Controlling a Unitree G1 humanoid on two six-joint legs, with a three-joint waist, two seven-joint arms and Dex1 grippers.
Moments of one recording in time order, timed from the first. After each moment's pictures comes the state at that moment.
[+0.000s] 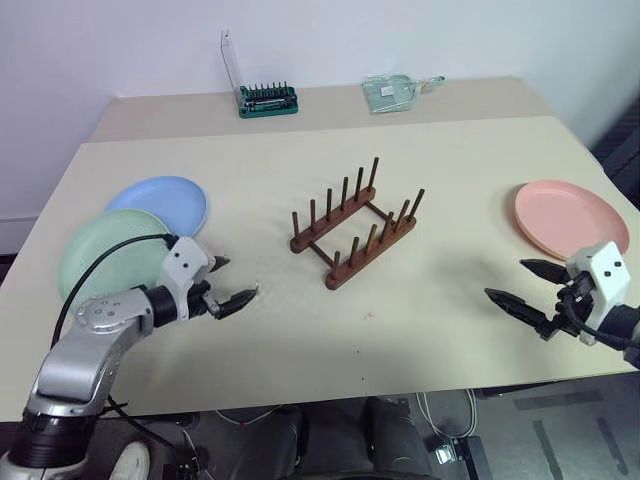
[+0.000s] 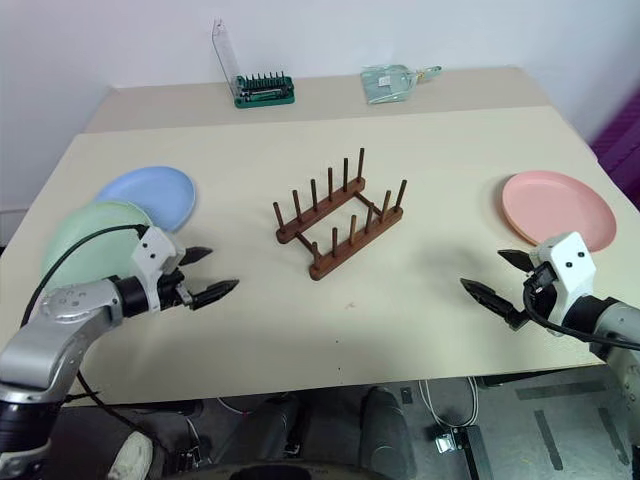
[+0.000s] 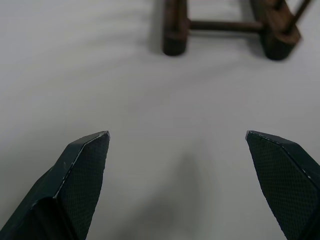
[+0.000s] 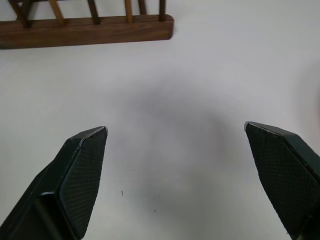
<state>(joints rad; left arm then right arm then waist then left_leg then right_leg) -0.04 0.71 0.11 -0.38 -0.38 0.60 -0.78 0.15 -0.83 -0.52 -0.31 0.47 0.57 0.89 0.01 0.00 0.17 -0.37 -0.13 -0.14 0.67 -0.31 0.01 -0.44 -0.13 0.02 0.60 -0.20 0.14</state>
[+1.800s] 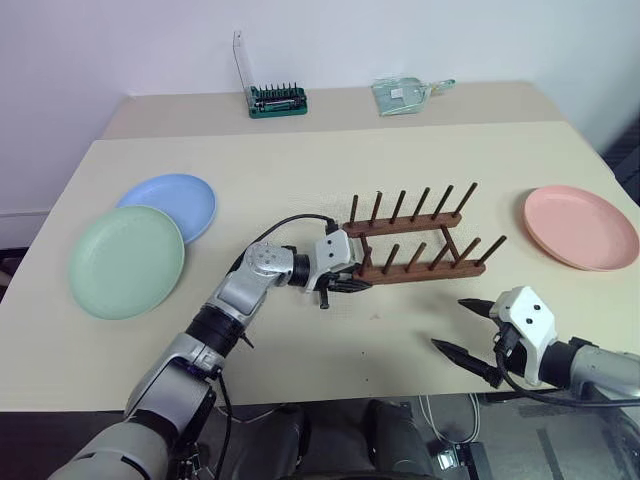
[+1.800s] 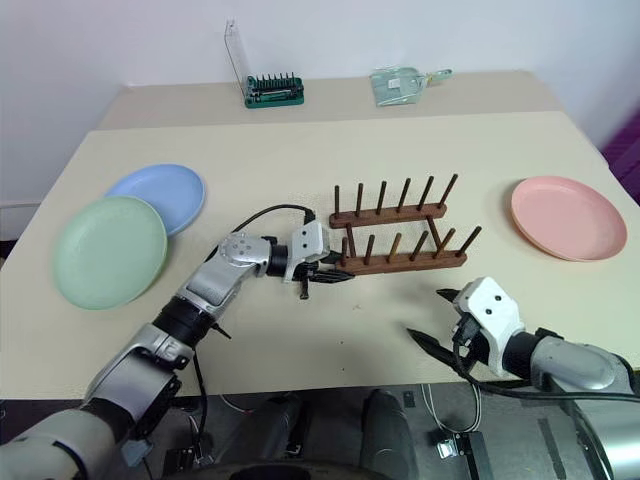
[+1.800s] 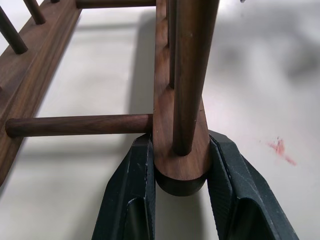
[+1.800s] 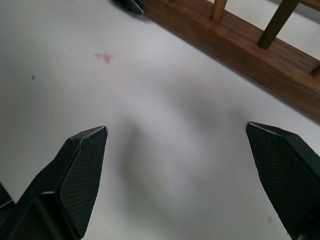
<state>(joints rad) -0.69 0.25 -0.42 0.44 -0.07 0.09 -1.05 0.38 -0.78 -0.30 -0.64 0.41 0.56 0.75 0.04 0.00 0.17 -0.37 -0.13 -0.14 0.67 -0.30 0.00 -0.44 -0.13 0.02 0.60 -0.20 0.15</state>
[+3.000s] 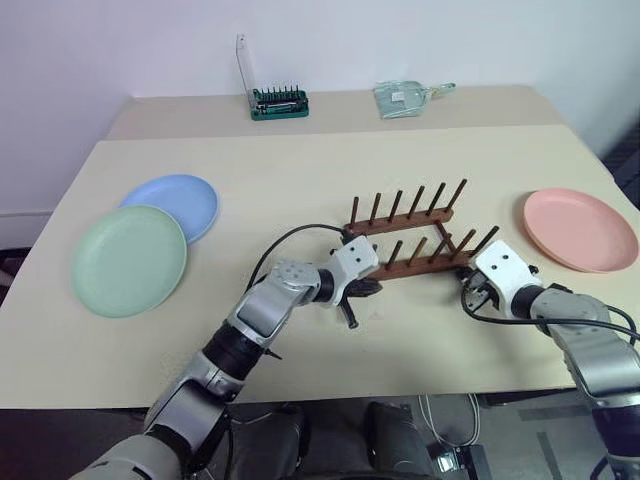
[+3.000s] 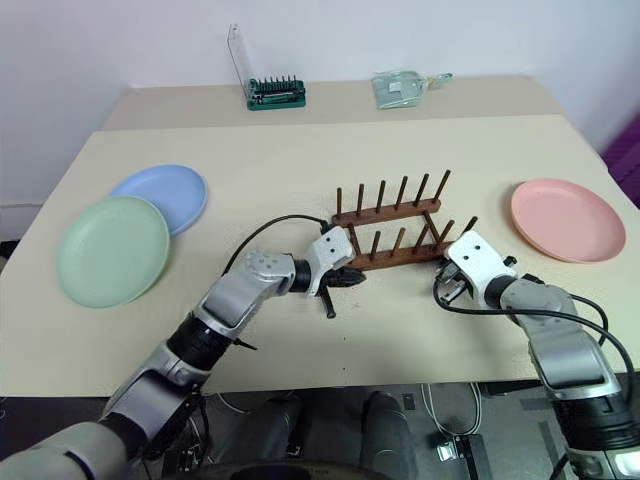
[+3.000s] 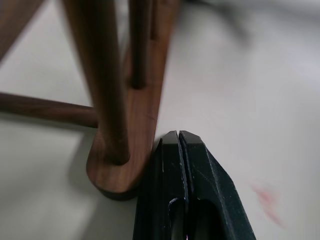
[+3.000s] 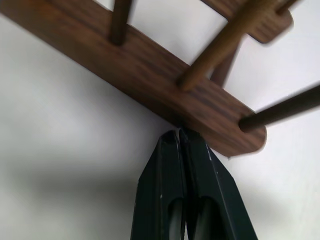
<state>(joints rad) -0.62 0.14 -0.44 0.15 -0.05 0.62 -0.71 -0.11 -0.77 -0.04 -0.17 0.05 0.50 0.59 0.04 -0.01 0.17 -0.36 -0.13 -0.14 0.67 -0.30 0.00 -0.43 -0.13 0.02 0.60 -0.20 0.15</state>
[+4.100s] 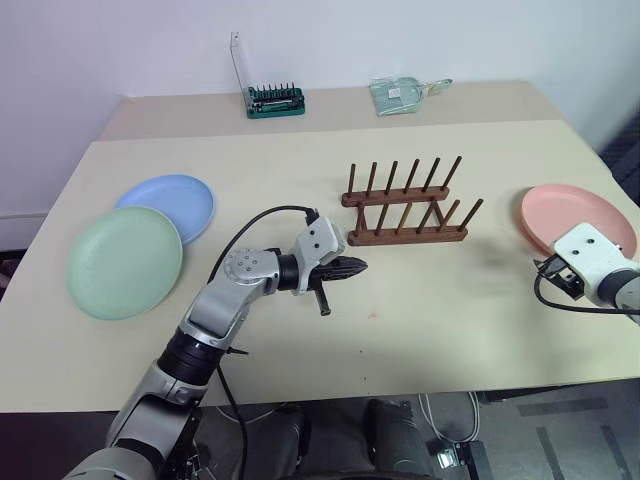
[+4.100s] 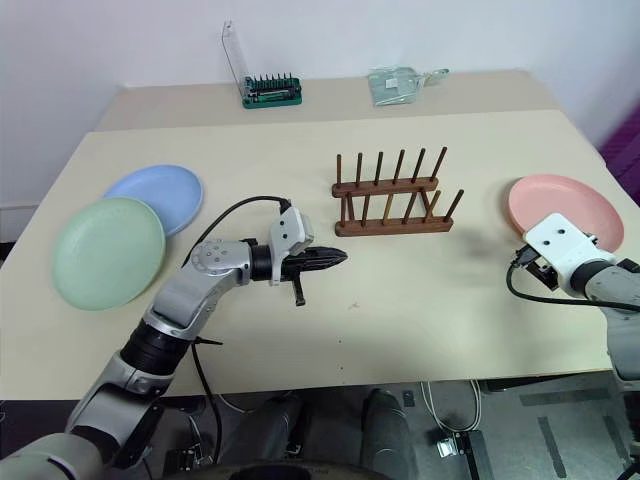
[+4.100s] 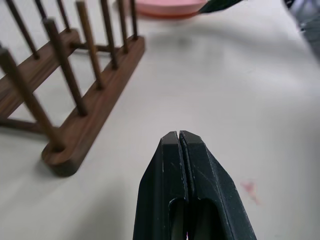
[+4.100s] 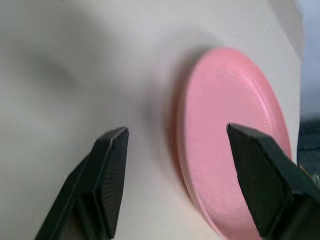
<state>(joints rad) -0.52 0.33 -0.32 -0.10 -0.22 0.46 -0.89 -0.10 -0.96 -0.22 0.14 -0.09 0.25 0.57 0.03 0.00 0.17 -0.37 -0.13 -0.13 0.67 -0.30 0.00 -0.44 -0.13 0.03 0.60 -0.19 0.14</state>
